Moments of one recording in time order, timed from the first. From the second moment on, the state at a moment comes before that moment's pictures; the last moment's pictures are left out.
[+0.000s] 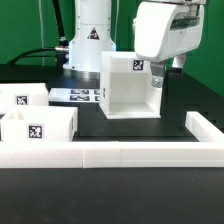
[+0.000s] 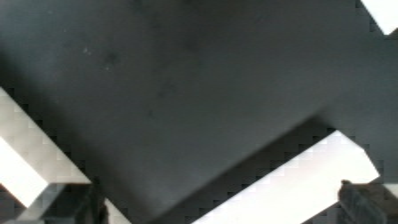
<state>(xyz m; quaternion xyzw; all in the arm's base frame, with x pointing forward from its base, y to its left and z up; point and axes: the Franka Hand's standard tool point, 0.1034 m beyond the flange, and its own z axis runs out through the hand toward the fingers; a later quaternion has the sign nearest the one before) 0.561 0.085 0.096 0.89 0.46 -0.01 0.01</state>
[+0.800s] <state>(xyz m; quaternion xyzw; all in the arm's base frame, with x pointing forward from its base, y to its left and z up) 0.560 0.086 0.096 0.90 0.45 -0.02 0.01</state>
